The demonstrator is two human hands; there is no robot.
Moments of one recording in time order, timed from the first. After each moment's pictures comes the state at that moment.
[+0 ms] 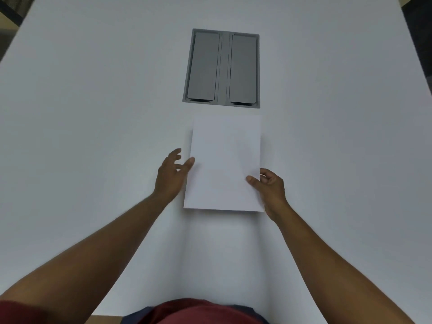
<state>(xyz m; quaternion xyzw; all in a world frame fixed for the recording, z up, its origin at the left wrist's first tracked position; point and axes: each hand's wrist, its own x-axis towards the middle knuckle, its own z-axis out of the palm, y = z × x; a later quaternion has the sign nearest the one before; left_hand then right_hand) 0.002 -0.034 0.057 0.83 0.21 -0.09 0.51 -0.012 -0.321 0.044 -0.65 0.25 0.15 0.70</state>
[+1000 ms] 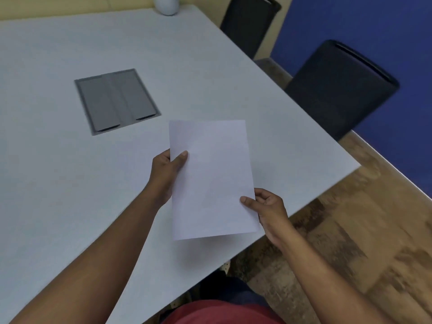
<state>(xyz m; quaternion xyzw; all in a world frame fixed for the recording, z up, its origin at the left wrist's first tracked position) -0.095 -0.149 0.165 0.63 0.00 -0.28 0.73 -0.311 -0.351 0.160 -0.57 0.35 -0.07 0.74</state>
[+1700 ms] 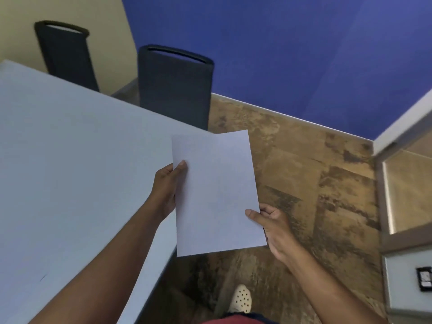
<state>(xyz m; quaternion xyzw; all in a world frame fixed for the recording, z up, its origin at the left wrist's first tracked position) -0.307 -0.544 0.197 0.59 -0.17 -0.49 0.62 -0.594 -0.588 0.160 -0.40 0.50 -0.30 0.71</state>
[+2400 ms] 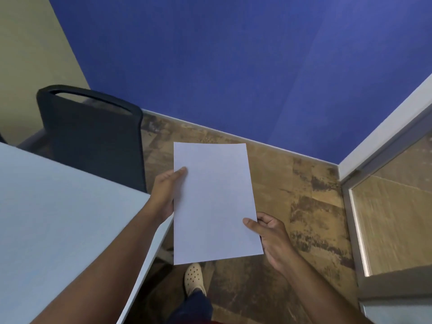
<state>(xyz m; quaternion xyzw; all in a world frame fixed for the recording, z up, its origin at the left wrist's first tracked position) -0.348 -0.922 0.181 0.54 -0.20 -0.56 0.60 -0.645 -0.922 0.159 -0.39 0.54 -0.33 0.67</state>
